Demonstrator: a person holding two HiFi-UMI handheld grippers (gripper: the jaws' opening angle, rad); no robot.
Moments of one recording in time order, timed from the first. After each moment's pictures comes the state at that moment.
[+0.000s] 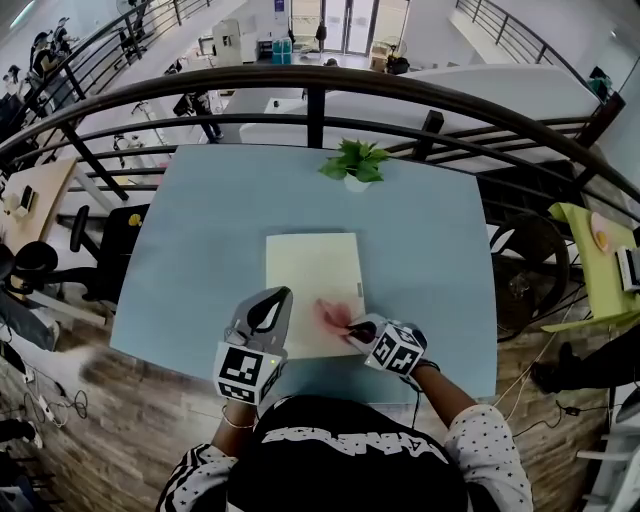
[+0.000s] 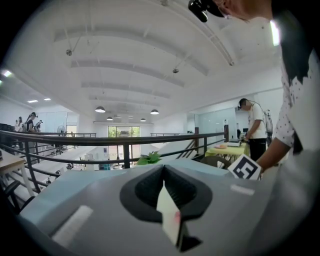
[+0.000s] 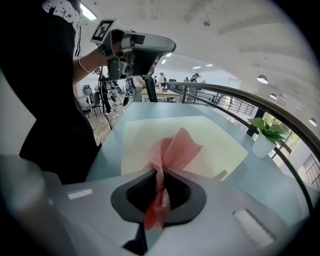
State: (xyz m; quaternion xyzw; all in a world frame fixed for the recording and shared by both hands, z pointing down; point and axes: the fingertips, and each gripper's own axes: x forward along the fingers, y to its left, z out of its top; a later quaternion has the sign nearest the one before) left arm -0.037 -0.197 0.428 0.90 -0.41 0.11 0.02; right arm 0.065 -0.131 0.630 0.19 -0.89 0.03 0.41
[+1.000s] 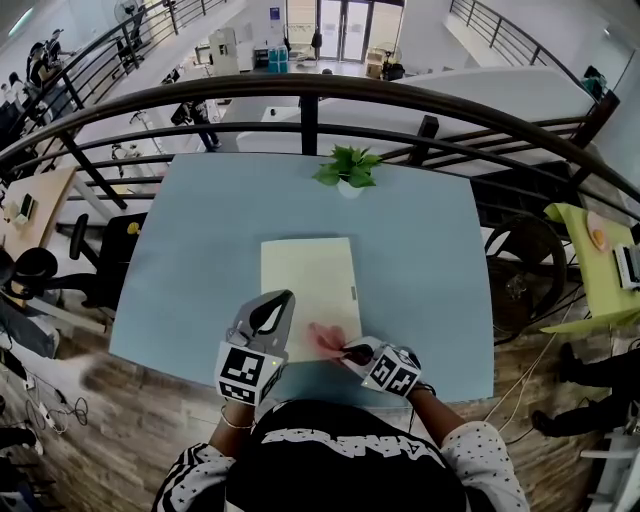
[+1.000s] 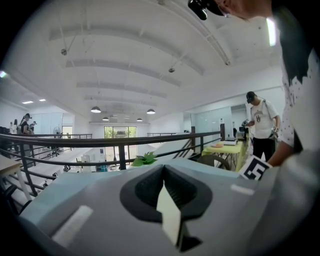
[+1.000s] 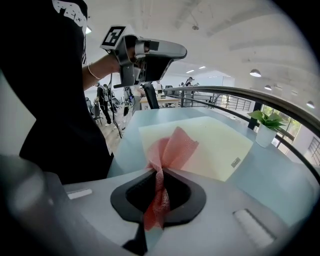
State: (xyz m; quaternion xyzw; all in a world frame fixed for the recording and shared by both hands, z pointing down) left arm -0.017 -0.192 0.425 0.91 -0.39 0.11 0.01; right arm 0.058 -0.086 0.627 0.20 -0.91 0.07 0.36
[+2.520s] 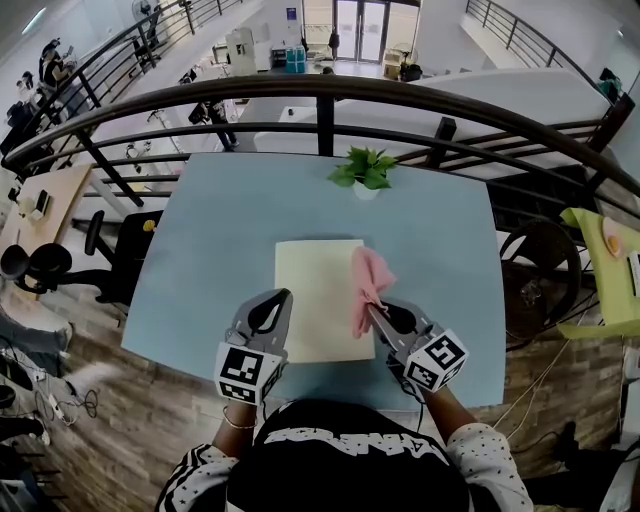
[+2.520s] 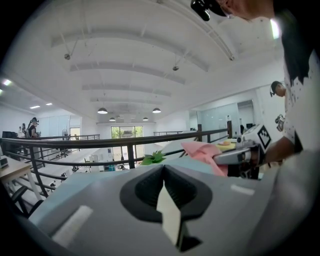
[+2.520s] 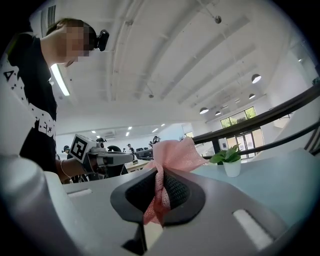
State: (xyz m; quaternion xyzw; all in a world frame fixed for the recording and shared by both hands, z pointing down) left arm -0.041 -0.199 0.419 0.89 -0.43 0.12 0.01; right arm 0.100 -0.169 0.447 0.40 -0.91 0.12 -0.02
